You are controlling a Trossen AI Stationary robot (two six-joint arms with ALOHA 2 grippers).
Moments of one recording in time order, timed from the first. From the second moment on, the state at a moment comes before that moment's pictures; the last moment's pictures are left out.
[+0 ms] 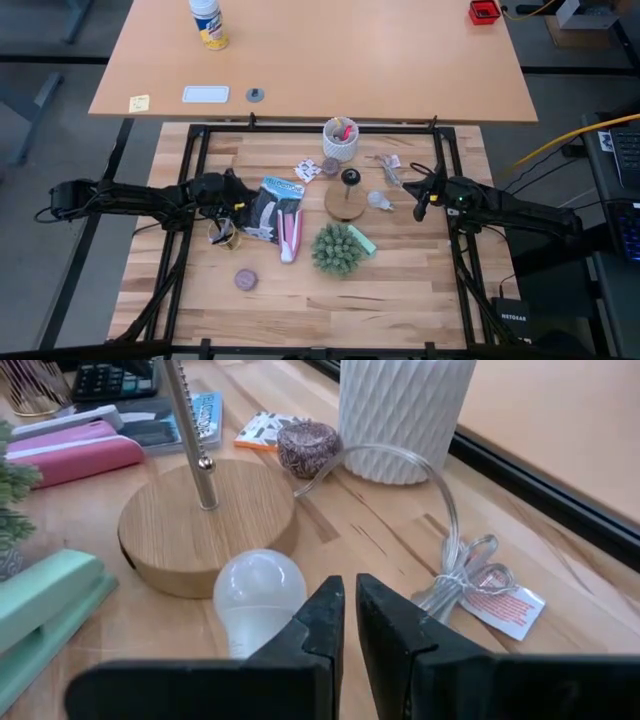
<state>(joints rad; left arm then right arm) 0.35 0.90 0.01 0.38 -0.05 -0.02 -0.20 0.15 0.17 -0.45 0.26 0.13</state>
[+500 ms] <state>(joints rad) 0.35 0.62 0.01 0.02 -0.04 -0.03 -0.20 0.15 0.17 -0.45 0.26 0.13</state>
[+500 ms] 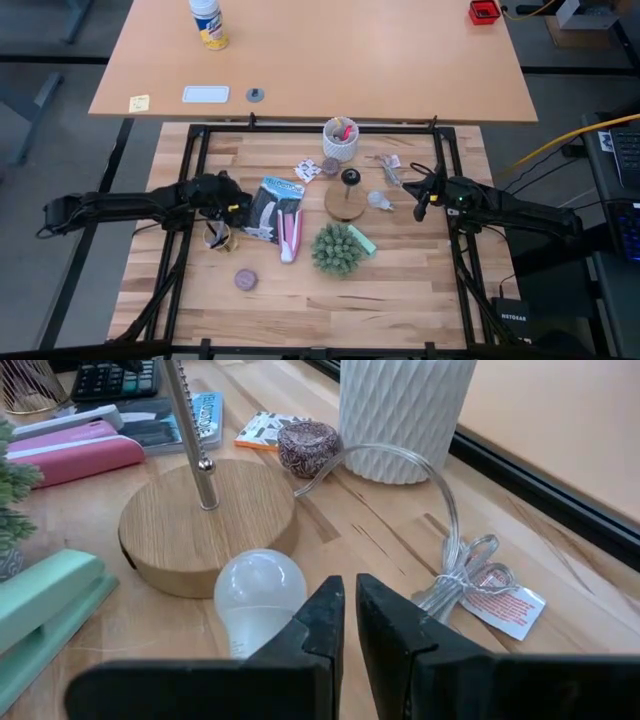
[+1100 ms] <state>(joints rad) 0.35 0.14 0.01 0.02 -0.04 -0.03 -0.20 0.15 0.17 -0.45 0.26 0.13</state>
